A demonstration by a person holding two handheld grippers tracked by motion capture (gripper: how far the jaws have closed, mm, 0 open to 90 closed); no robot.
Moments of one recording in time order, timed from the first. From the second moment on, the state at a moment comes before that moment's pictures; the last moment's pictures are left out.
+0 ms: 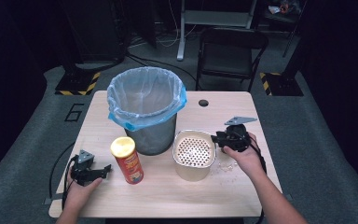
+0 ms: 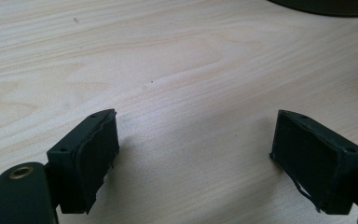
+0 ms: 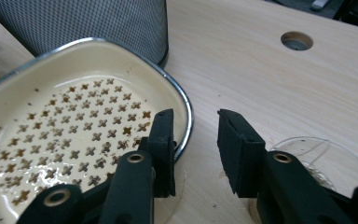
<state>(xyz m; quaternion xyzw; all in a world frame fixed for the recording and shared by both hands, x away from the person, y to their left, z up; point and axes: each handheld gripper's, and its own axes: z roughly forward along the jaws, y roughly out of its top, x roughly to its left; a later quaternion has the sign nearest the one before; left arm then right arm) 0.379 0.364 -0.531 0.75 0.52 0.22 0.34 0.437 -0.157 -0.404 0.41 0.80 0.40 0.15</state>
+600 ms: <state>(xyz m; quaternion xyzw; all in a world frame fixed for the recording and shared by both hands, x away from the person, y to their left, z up) 0.379 0.364 -0.531 0.75 0.52 0.23 0.34 0.420 -0.151 -0.412 0.39 0.83 0.38 0.14</state>
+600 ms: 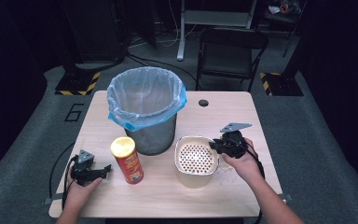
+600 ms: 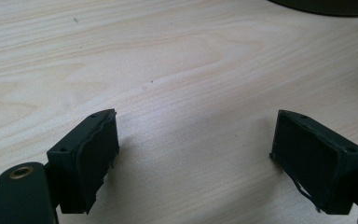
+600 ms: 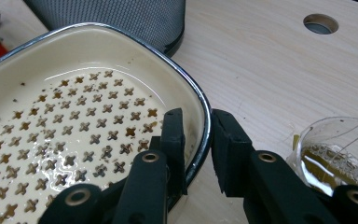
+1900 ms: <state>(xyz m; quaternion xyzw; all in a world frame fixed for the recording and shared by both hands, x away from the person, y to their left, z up) 0.379 0.364 -0.531 0.75 0.52 0.23 0.34 0.420 -0.221 -0.450 0.47 0.77 0.37 0.23</state>
